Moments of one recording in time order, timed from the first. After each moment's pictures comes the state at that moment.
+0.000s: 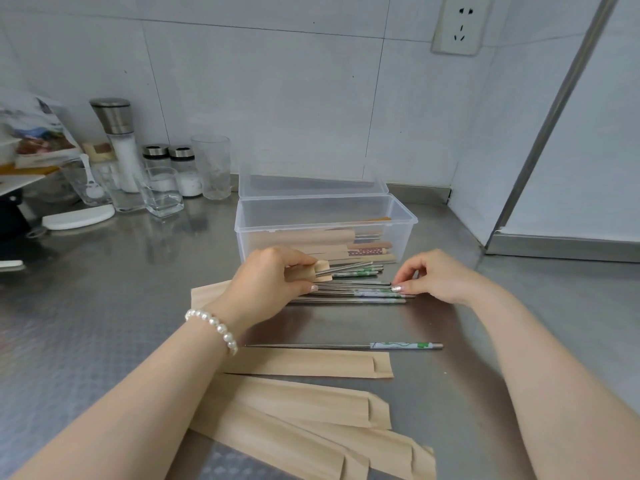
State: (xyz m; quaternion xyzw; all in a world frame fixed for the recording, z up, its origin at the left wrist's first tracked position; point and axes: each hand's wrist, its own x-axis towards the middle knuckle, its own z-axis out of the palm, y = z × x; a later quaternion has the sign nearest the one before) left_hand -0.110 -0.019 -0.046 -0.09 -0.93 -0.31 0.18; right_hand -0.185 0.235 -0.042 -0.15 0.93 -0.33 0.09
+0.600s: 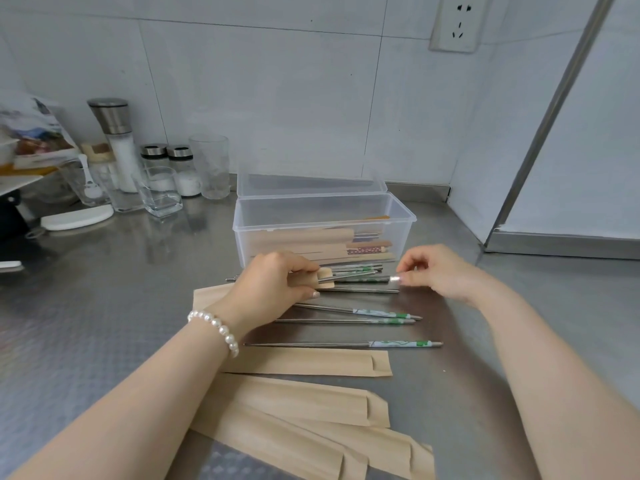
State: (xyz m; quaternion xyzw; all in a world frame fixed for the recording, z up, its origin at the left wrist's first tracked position) left_hand -0.109 -0.015 -0.050 -0.10 -0.94 -0.30 0.15; right_hand -0.179 0.235 -0.037 -0.15 0.90 -0.40 0.07
